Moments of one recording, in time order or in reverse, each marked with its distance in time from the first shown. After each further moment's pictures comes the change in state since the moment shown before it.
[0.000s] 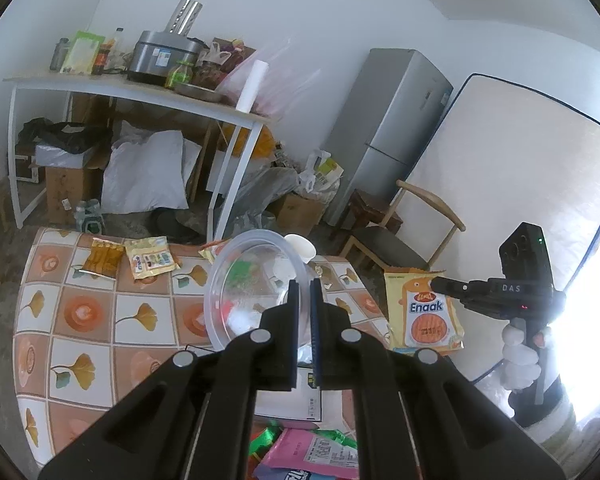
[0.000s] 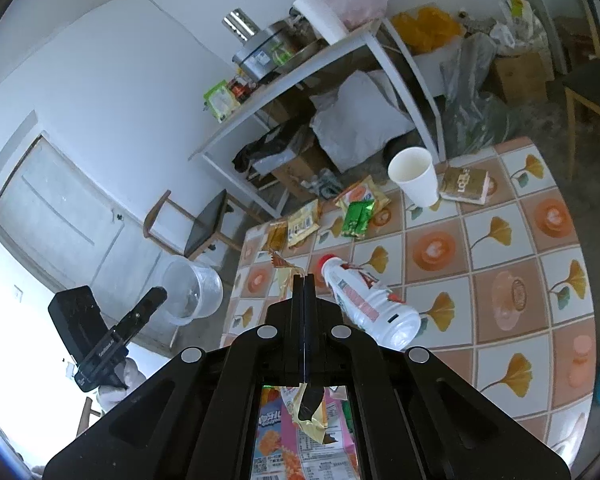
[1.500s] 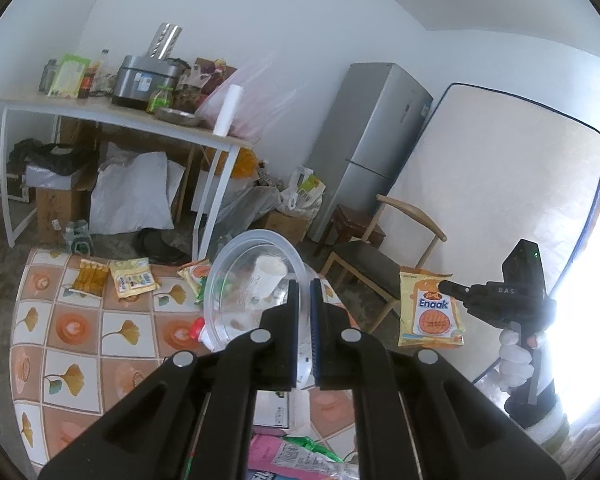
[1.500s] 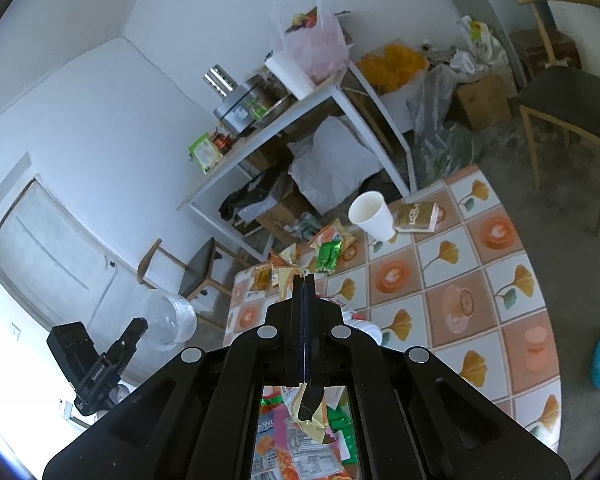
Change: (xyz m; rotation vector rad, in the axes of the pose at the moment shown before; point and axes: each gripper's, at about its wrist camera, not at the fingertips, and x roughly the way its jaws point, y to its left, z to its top) left arm -0.018 -0.041 0.011 0.046 -0.057 -0.037; right arm -0.074 -0.022 -0.006 0.073 -0.171 -0.045
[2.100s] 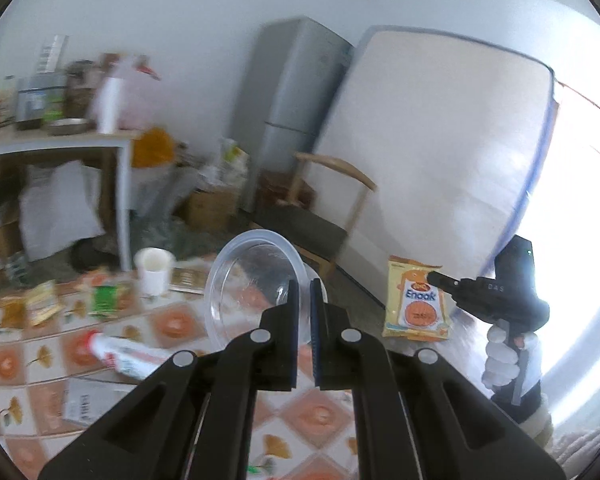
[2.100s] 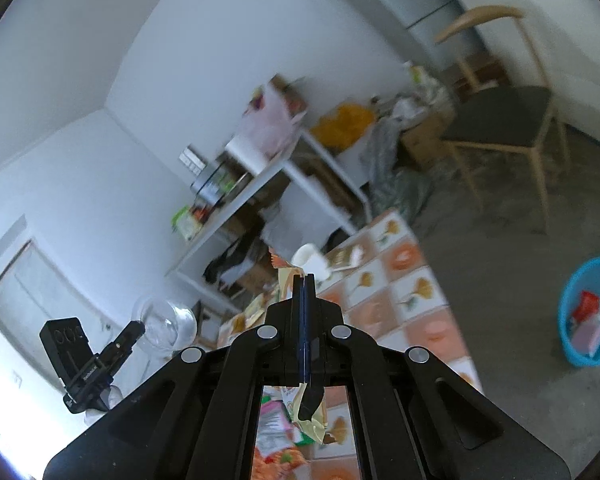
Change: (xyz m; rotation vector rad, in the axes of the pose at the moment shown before) left arm 0.069 -0.167 0.002 0.198 0.168 -0.218; right arm -0.154 -0.084 -0.035 0.129 -0.251 -0.067
